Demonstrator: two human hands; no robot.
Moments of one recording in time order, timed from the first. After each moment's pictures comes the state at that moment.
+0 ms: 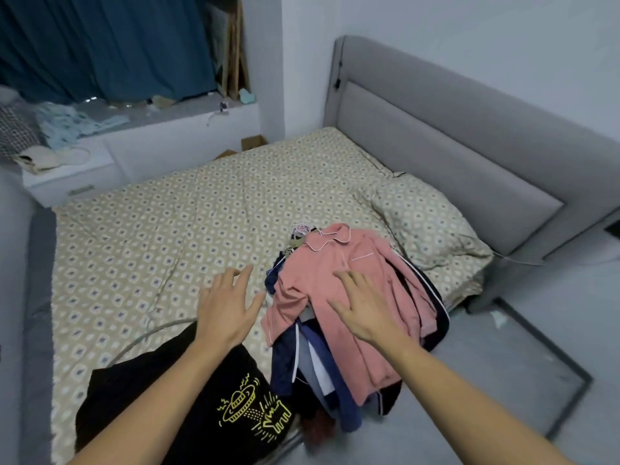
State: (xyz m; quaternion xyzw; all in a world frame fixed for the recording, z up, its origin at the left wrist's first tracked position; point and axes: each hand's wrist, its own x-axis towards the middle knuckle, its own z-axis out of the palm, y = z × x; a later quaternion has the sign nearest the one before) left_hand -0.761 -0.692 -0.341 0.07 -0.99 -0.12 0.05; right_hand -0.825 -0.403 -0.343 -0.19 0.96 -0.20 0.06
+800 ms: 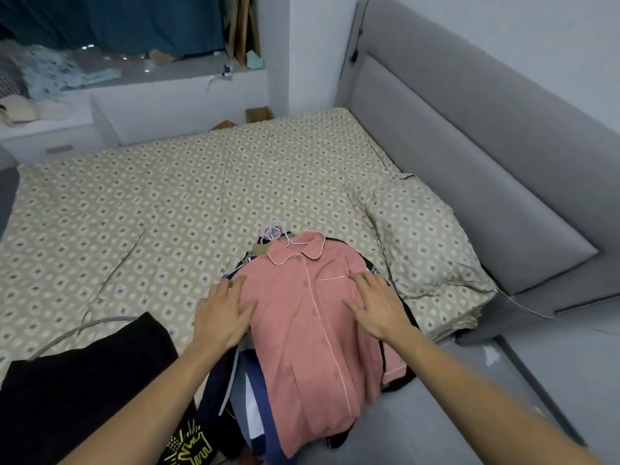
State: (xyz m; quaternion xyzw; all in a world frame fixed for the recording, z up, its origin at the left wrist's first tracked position) left_hand -0.937 -0.553 -0.423 0.16 -0.97 -0.15 -0.06; right_hand -1.056 -0.239 -0.387 -0.24 0.96 -0.09 0.14
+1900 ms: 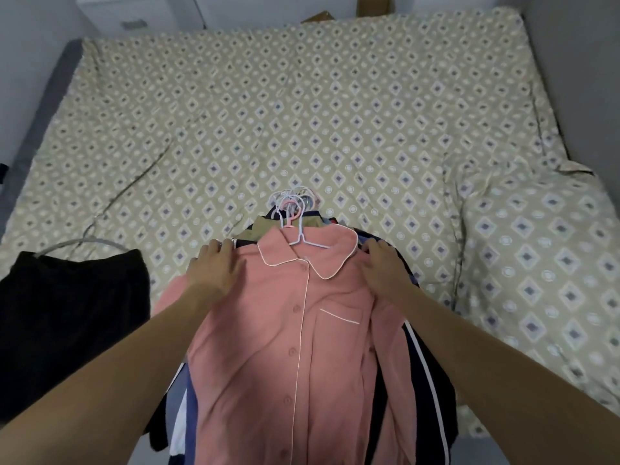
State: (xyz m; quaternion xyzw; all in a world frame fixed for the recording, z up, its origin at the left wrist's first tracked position) left_hand -1.140 -0.575 -0.619 0.42 -0.88 -0.12 -0.17; right_hand -1.390 -0.309 -0.656 -0.32 0.89 -0.17 0.28
